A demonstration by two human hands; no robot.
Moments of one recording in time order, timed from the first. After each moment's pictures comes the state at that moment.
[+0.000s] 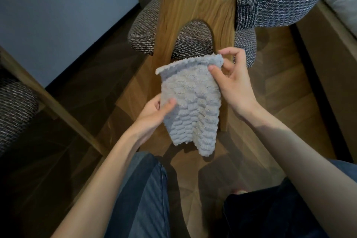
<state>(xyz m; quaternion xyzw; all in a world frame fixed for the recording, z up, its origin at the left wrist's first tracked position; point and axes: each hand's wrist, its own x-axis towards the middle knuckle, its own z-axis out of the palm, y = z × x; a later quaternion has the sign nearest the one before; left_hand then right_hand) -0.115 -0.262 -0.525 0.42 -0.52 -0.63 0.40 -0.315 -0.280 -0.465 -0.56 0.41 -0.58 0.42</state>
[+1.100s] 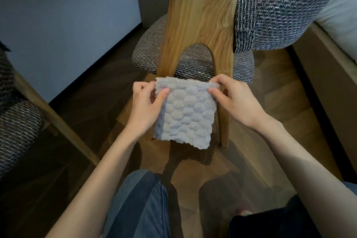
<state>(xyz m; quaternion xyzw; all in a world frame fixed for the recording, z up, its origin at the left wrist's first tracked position) -0.104 -0.300 -0.482 0.57 -0.66 -0.22 0.44 -0.332 -0.292 -0.449 -0.78 0.53 -0.33 0.10</state>
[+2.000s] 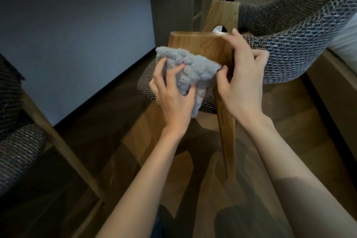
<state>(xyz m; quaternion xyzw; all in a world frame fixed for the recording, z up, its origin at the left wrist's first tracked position) -0.193 -0.371 -0.456 0.52 -0.57 0.06 0.63 -0.323 -0.346 -0.392 -0.70 0.50 -0.50 -0.12</state>
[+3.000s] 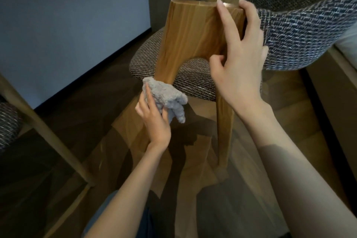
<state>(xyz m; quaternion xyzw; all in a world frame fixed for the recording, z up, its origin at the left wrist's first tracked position) -0.164 -0.370 -0.574 0.66 -0.52 -0.03 0.54 -0.305 -0.352 -0.395 -0.70 0.56 -0.41 -0.16</state>
